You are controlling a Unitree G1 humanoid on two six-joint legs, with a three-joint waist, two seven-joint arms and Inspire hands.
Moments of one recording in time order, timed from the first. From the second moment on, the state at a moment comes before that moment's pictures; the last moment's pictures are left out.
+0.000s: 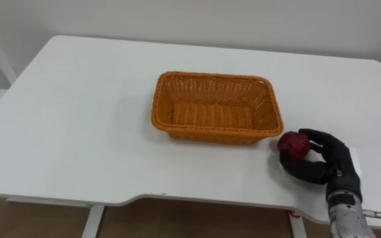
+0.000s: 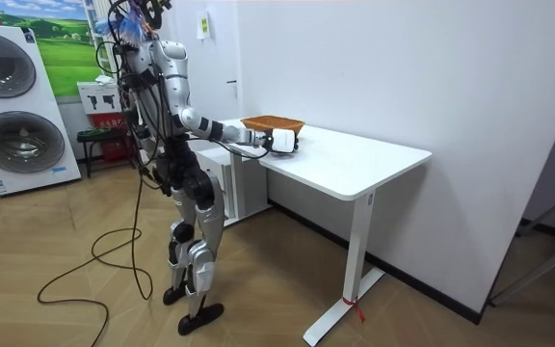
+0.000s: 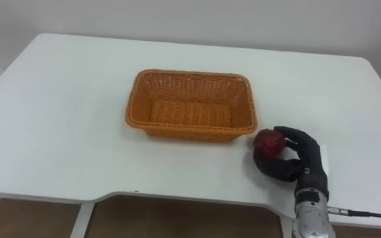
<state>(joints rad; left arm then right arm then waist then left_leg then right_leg) 0.32 0.22 0.07 1.00 0.44 0.04 0.04 0.17 -0.27 0.00 0.30 0.09 -0.14 -0.31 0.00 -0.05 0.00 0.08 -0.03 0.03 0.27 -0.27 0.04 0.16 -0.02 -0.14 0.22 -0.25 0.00</state>
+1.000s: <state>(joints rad) 0.32 0.18 0.06 1.00 0.44 0.06 0.03 0.18 -0.27 0.05 0.03 0.06 -0.13 -0.36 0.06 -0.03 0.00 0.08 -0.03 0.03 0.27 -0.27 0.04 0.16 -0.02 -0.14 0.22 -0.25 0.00</state>
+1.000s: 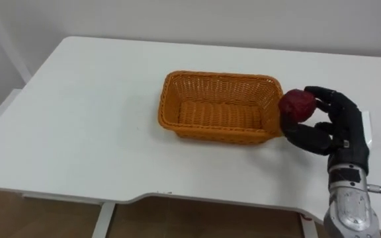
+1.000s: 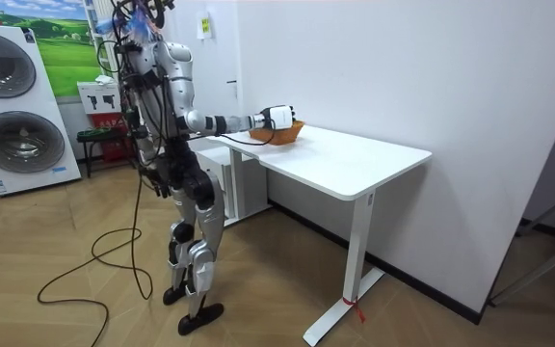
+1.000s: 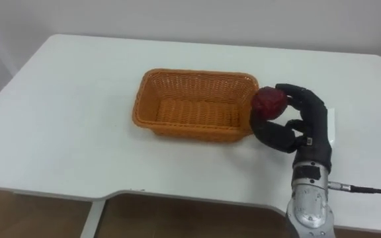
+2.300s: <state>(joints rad) 0.30 0.21 0.06 0.96 0.47 0.12 -0.03 -0.06 -0.33 0.05 0.07 0.00 -0.06 -0.30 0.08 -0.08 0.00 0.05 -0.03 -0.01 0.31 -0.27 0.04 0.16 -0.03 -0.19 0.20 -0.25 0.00</state>
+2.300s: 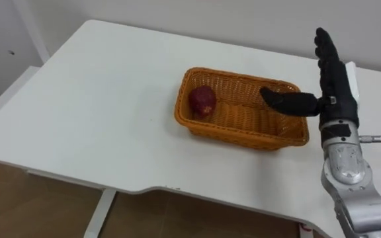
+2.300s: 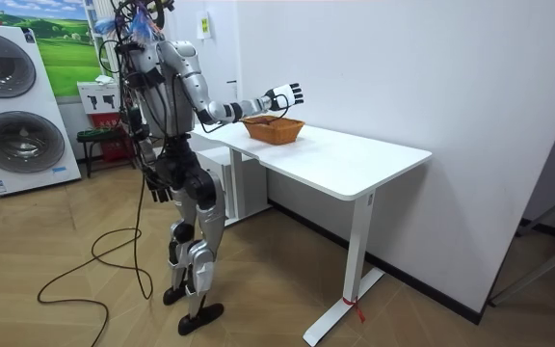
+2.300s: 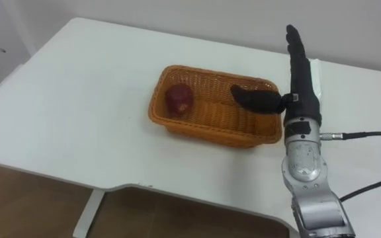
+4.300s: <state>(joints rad) 0.36 0.20 0.21 0.96 0.54 0.19 0.10 0.16 -0.40 -0.41 0.92 0.46 -0.18 -0.44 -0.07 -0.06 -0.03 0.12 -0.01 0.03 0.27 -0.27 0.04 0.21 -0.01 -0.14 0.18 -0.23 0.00</state>
